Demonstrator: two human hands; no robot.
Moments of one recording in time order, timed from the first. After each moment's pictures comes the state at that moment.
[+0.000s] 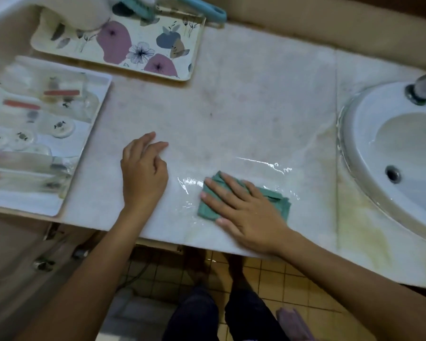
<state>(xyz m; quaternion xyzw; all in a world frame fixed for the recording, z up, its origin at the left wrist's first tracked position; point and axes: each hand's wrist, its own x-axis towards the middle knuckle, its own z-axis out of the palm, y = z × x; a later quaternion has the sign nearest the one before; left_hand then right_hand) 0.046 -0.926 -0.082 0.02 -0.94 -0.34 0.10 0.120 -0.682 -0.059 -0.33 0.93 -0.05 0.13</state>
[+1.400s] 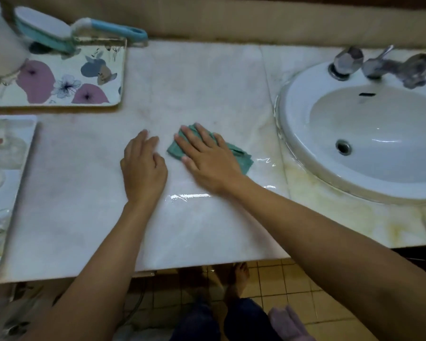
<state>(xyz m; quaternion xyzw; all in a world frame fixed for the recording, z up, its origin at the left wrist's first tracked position) 0.002 -0.820 -0.078 -0.02 -0.95 -0.30 0.04 0.020 -0.651 -0.074 -0.10 0.99 -0.10 0.07</state>
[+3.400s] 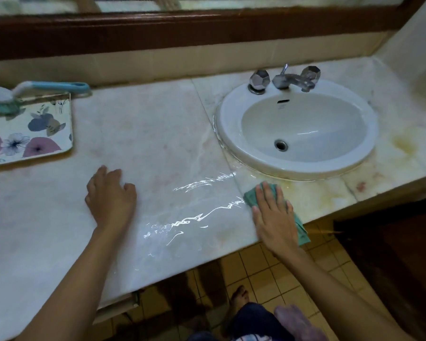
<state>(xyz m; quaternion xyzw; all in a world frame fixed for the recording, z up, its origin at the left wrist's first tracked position) 0.004 -0.810 -0.071 -0.03 -0.97 -0.26 -0.01 0.234 -0.537 -0.068 0.29 0.95 -0.11 0.06</state>
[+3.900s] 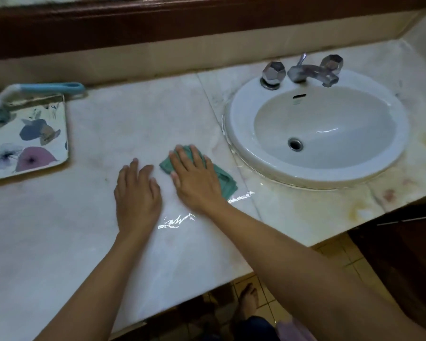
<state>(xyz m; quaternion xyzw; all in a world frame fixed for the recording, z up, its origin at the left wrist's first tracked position) -0.009 -0.765 -0.083 -0.15 -0.96 -0.23 0.01 0.025 -0.617 -0.075 0.10 0.98 -0.15 0.04</state>
